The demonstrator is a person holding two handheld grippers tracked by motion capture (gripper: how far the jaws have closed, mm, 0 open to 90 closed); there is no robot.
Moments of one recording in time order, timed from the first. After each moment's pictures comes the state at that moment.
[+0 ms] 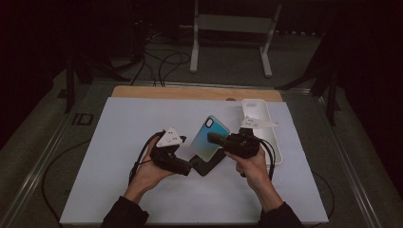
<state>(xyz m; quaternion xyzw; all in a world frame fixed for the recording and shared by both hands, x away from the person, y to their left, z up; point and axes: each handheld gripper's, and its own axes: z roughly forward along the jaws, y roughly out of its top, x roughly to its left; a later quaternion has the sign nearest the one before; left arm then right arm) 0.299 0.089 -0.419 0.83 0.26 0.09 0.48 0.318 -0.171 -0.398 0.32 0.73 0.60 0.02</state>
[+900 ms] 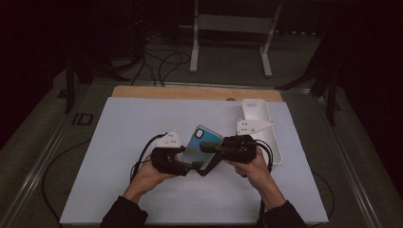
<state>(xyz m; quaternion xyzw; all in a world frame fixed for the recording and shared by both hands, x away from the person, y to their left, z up) 0.298 0.092 -0.423 0.83 0.21 0.01 0.52 0.309 -0.161 -0.387 0.17 0.77 0.61 -0.03</state>
